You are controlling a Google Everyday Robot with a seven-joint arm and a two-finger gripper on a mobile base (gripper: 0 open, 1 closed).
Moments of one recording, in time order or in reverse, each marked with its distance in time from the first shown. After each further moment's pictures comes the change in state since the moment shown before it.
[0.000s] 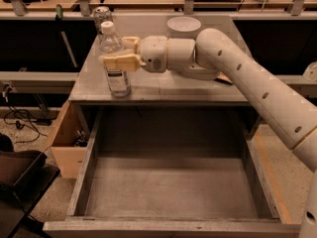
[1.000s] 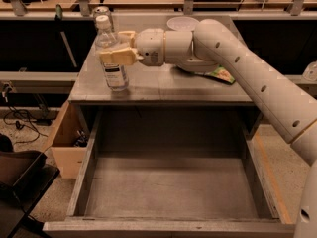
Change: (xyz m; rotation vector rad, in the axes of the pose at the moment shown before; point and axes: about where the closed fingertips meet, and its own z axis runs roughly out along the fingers) arm -0.013 0.000 0.007 -0.011 0.026 -0.017
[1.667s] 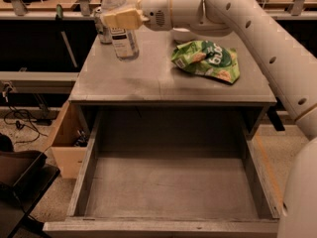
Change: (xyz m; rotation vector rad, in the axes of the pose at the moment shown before) arm -0.065 -0.047 -0.020 0.127 0.093 0.011
